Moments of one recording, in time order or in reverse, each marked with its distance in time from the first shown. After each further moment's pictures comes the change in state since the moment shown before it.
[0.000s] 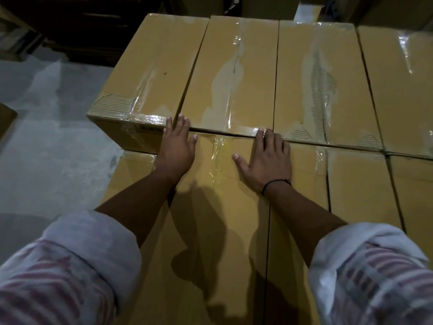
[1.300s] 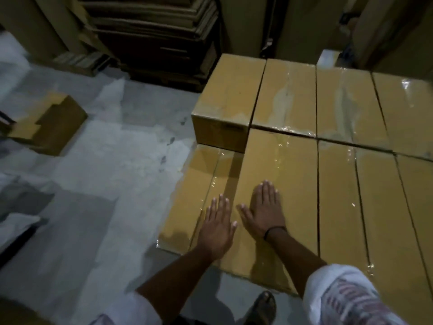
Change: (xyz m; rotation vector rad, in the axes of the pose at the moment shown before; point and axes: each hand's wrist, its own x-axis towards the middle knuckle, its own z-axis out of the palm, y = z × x) left_hand -0.367 -0.070 -0.102 0.070 -0.374 0.017; right_hand -0.265 -0.178 -0.034 0.161 -0.273 -0.161
